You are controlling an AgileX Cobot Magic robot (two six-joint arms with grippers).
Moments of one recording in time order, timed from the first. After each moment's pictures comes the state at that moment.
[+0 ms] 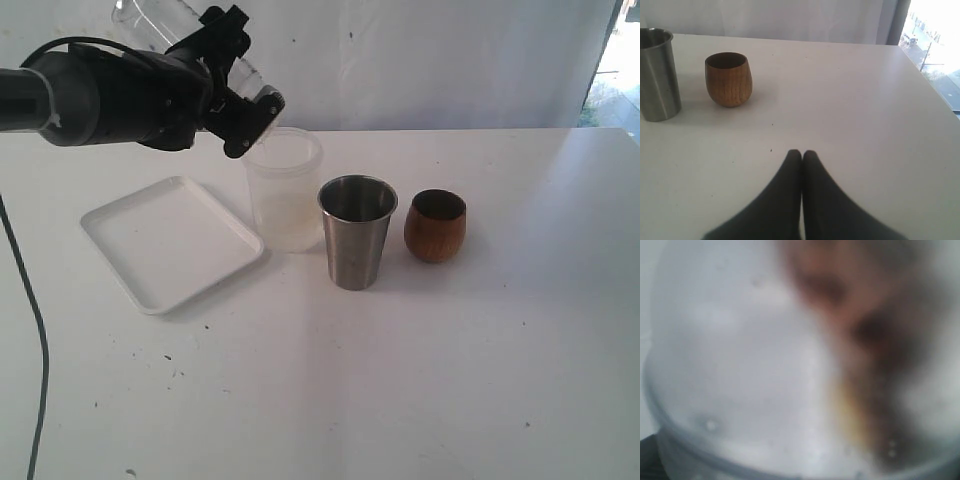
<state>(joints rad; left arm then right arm) -0.55 2.05 -1.55 1.73 0.58 0.38 -0.05 0.00 -0.01 -0.13 0.33 0.11</state>
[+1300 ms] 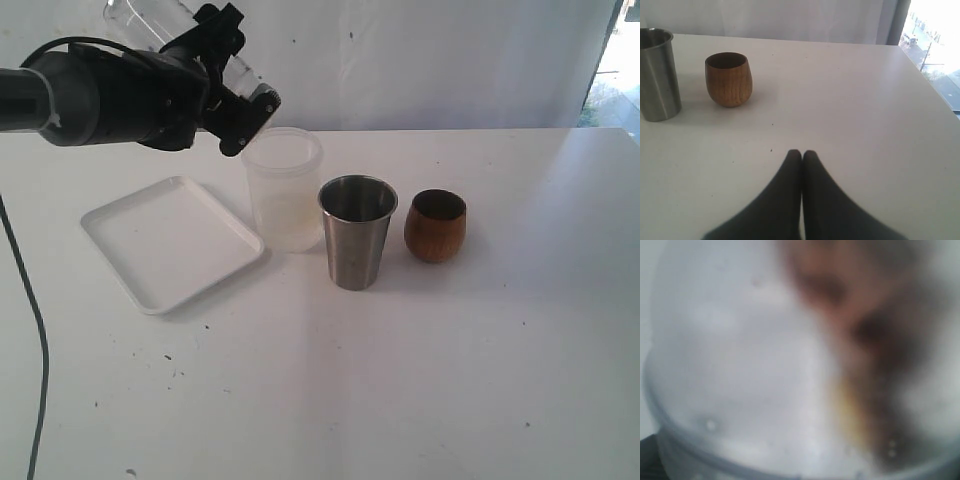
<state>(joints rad) -0.55 2.05 -1.55 1.73 0.62 0.38 -0.05 0.00 -0.01 -0.13 0.33 0.11</state>
